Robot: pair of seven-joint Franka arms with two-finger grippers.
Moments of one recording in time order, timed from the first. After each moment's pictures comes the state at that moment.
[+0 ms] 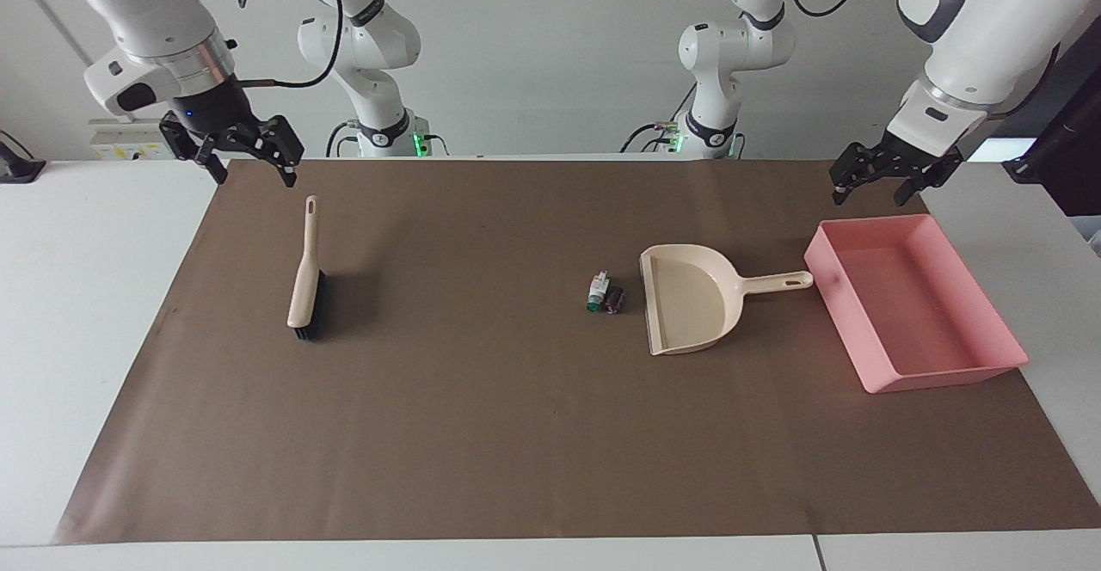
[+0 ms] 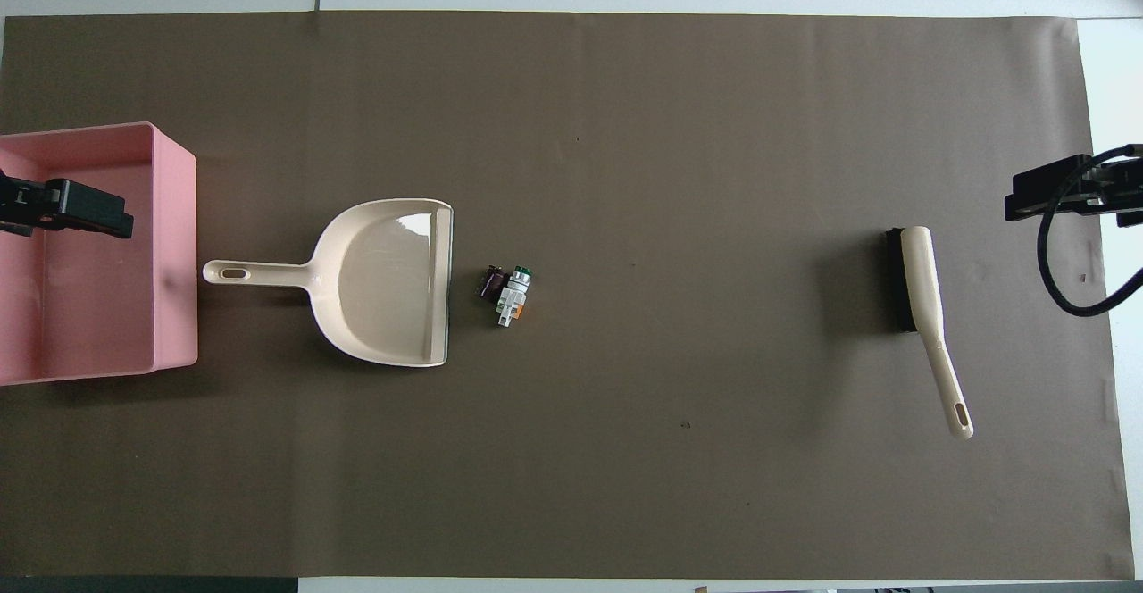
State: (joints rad) left arm 0.01 -0.01 -0.05 -1.63 0.00 1.59 0.08; right arm -0.02 -0.02 0.01 -1.55 -0.01 1.53 0.08
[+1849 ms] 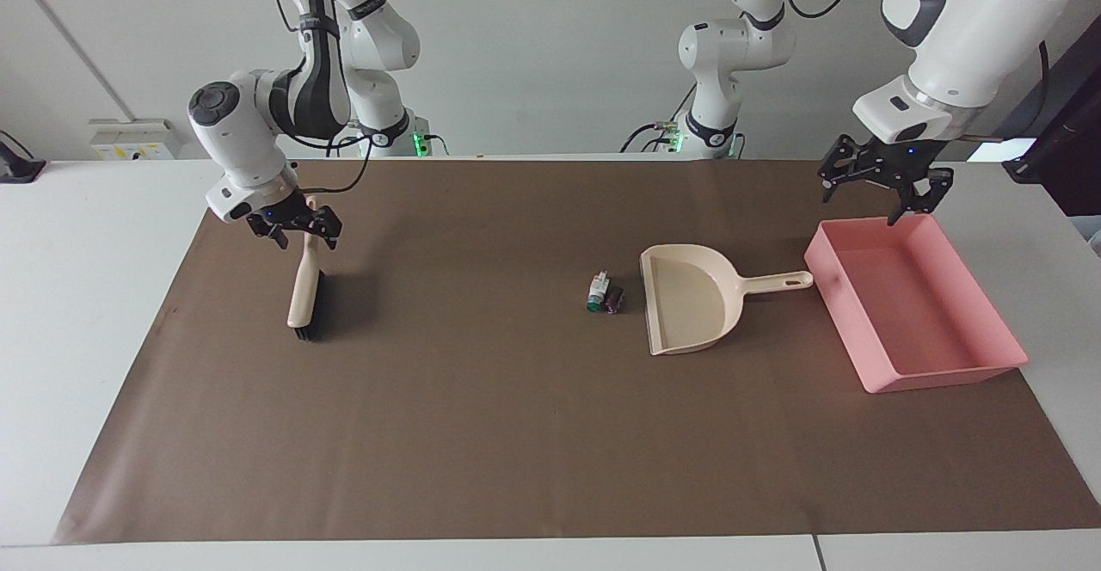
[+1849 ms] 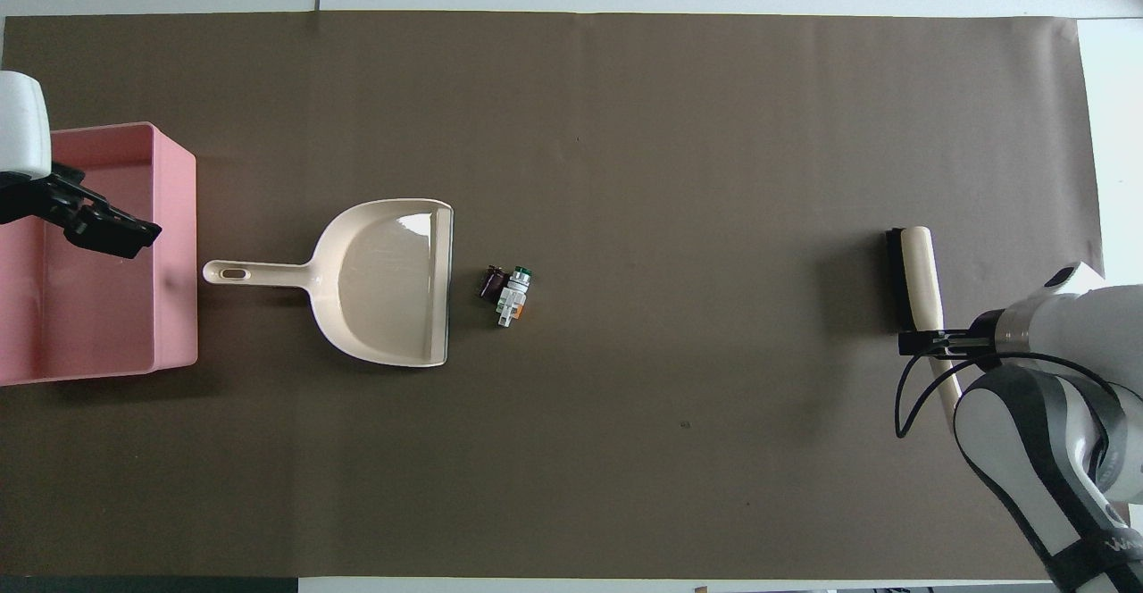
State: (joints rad) left arm -0.03 -0.01 -0.07 -1.69 0.00 1.71 0.71; right arm -0.13 -0.18 -0.02 -2.53 0.02 2.31 -0.11
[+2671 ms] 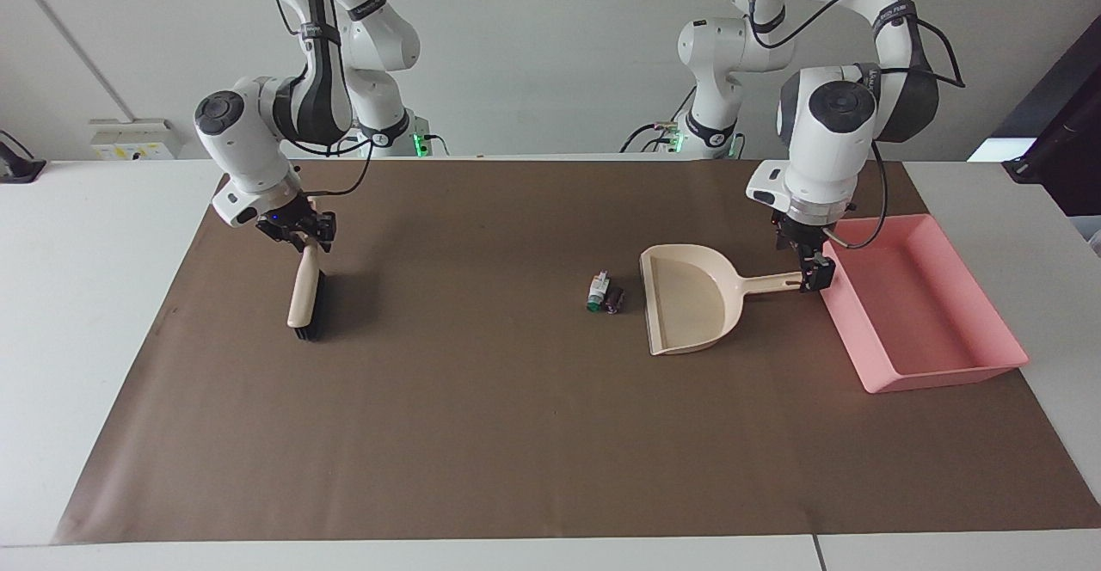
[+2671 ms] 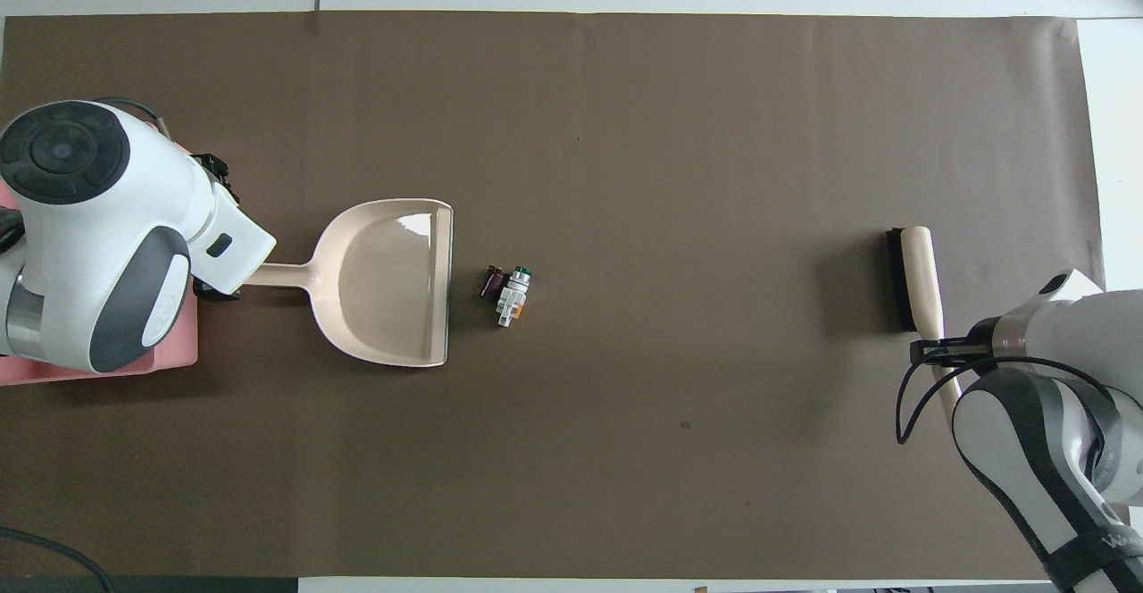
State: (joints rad) left arm -0.17 0.04 -0.08 -2.01 0.30 2.03 1.19; right arm -0.15 -0.18 -0.01 -2.53 0.03 2.29 -0.13
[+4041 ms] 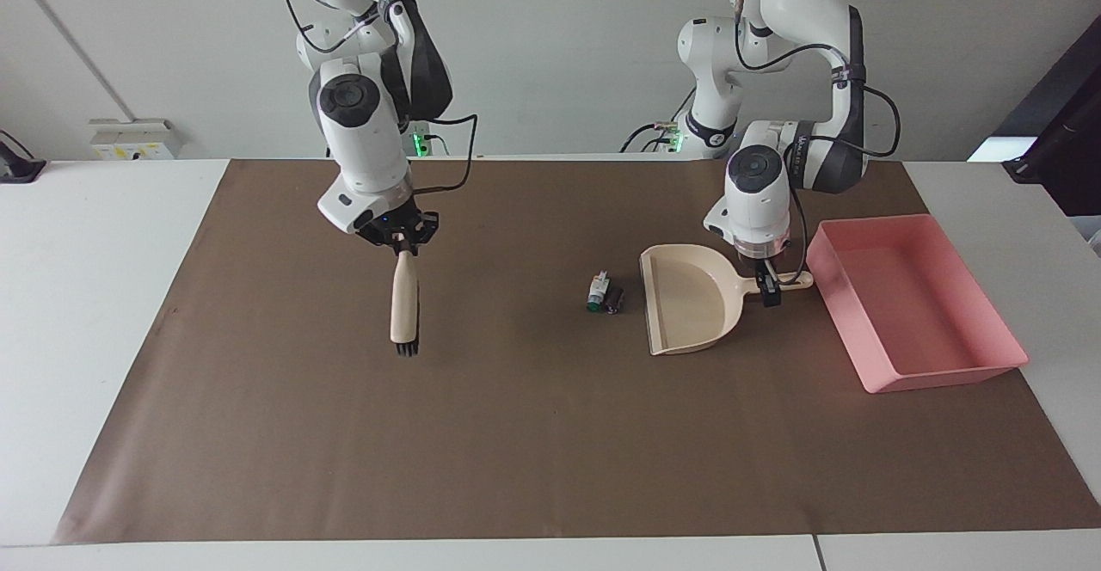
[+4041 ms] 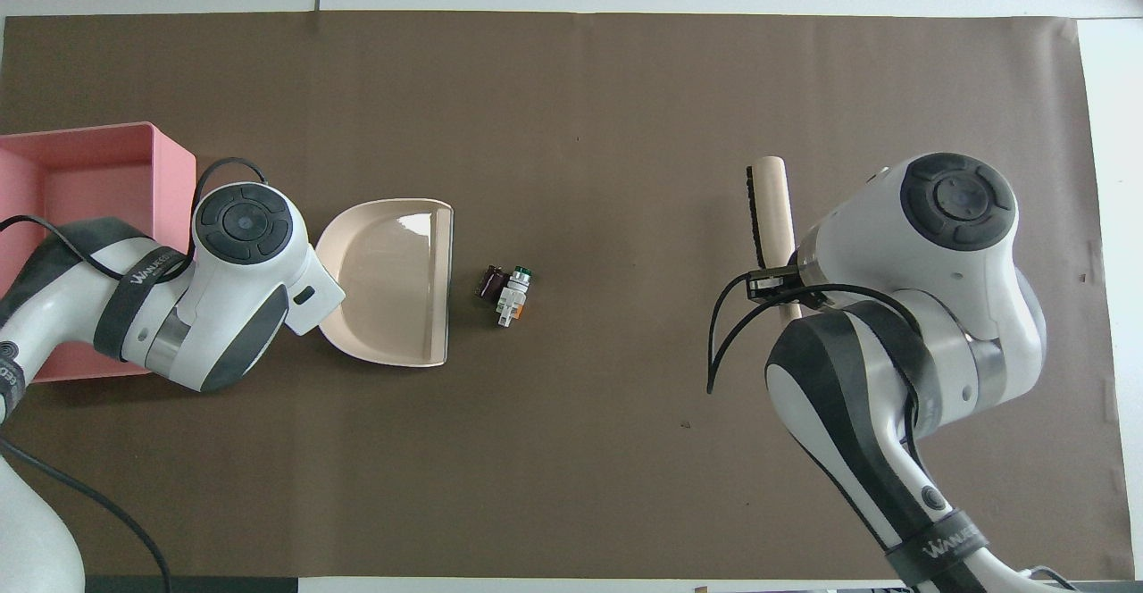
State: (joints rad) left arm -0.21 0.12 -0.08 -2.16 0.45 2.13 1.10; right arm 0.34 0.02 0.01 -2.07 0.00 2.00 0.34
